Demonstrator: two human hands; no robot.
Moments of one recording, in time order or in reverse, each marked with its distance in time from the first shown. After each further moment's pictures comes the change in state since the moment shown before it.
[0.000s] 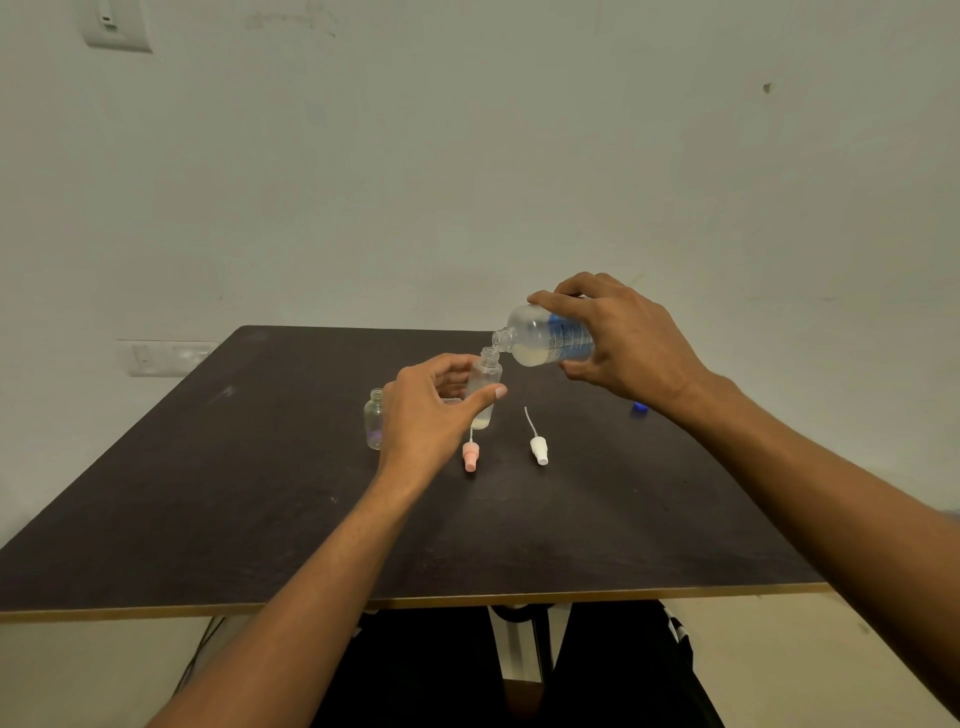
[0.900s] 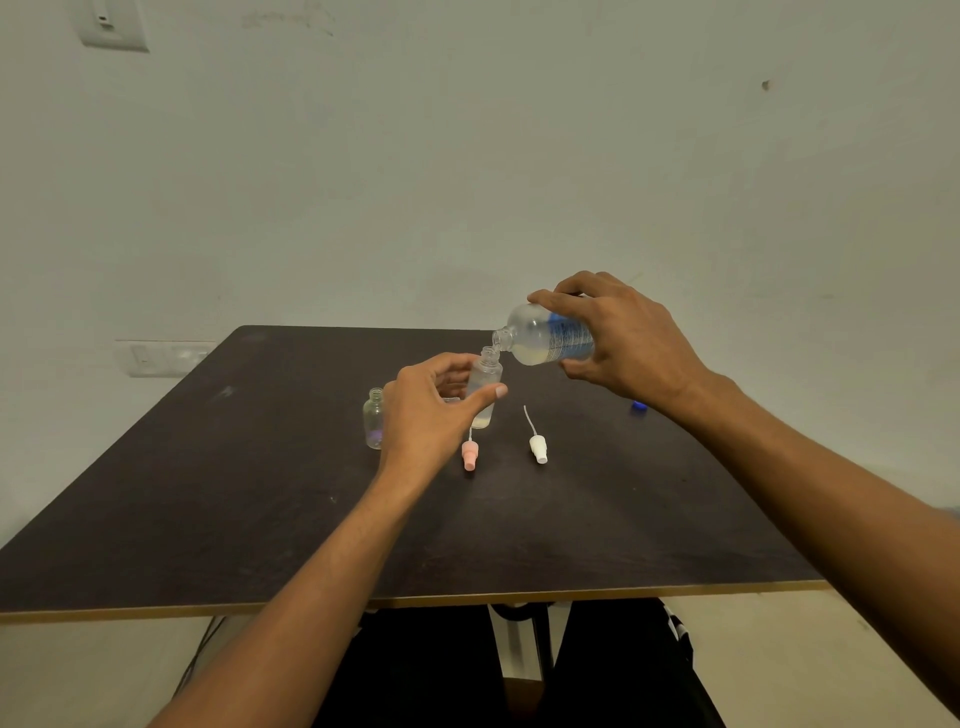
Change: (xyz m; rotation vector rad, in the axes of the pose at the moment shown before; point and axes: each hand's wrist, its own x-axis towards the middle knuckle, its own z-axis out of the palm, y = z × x) left_hand 0.000 0.000 0.003 0.007 -0.001 -0.009; right_hand -0.001 0.002 0.001 0.000 -0.005 0.005
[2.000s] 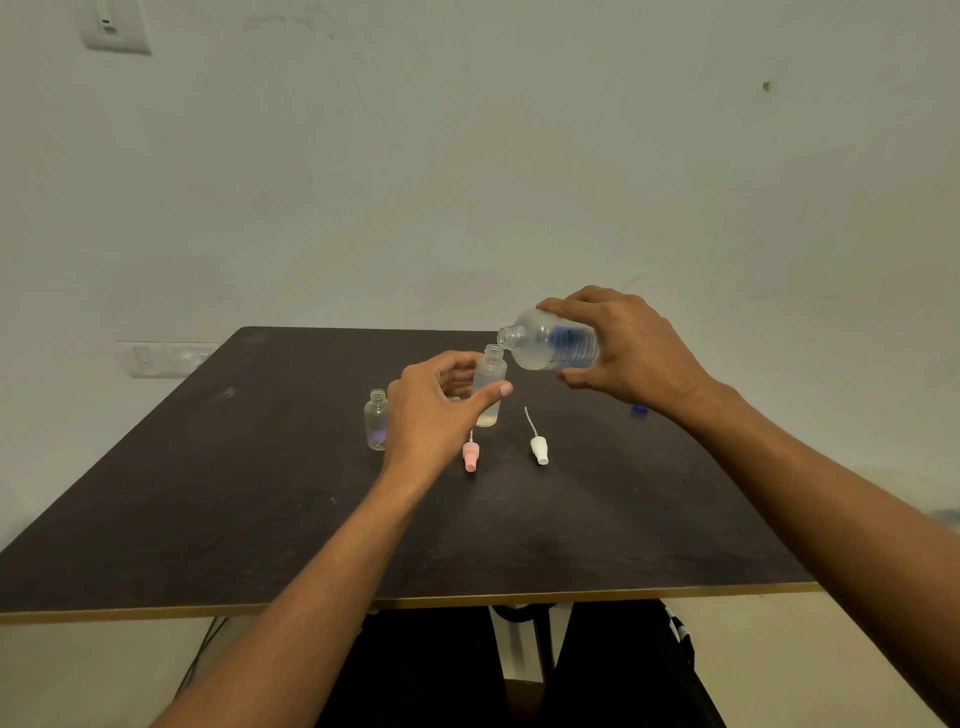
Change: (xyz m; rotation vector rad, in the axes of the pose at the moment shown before) left_hand -0.001 0.004 0.001 -0.016 -0.005 0.004; right_hand -0.006 0.003 0.003 0.166 -0.067 0.081
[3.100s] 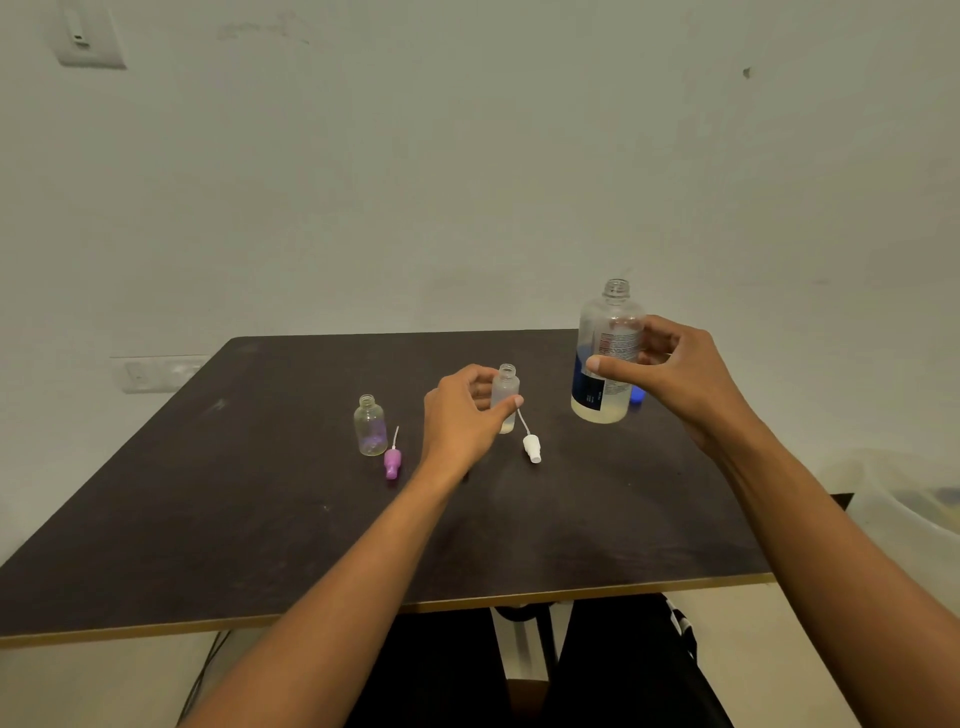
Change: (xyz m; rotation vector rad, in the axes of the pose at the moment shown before) left_hand 0.020 -0.030 0.057 0.078 -0.125 -0.096; right_hand -0.057 0.039 0.012 0.859 0.192 0.532
